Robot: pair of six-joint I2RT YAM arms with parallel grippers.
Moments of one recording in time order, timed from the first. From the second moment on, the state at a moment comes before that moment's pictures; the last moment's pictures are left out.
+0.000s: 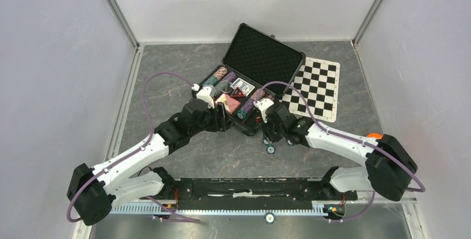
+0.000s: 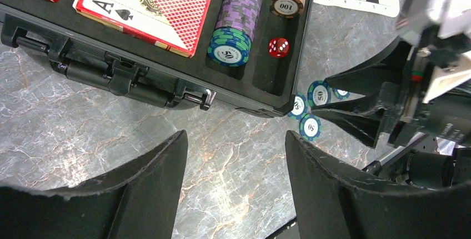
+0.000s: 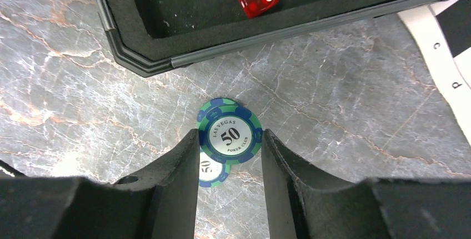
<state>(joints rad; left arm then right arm) -0.75 1.00 0.68 -0.23 -0.08 -0.59 0.82 1.32 0.70 -0.32 0.09 0.12</state>
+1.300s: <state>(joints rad) -0.69 1.30 0.79 -0.01 0.35 -0.82 0.83 1.11 0.72 -0.23 -0.18 0.01</state>
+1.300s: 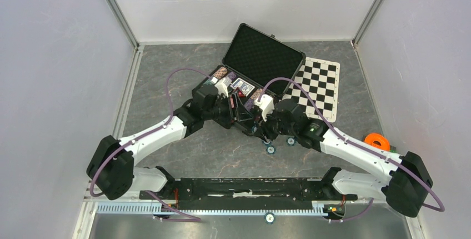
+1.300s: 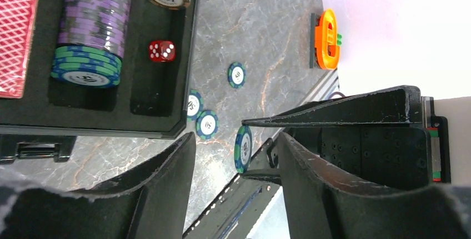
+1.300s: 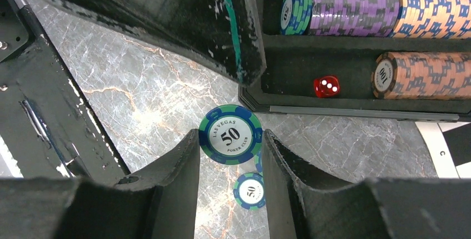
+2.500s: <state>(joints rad) -0.69 1.23 0.76 -0.08 0.25 -0.89 0.83 1.02 0.68 -0.15 -0.06 0.01</state>
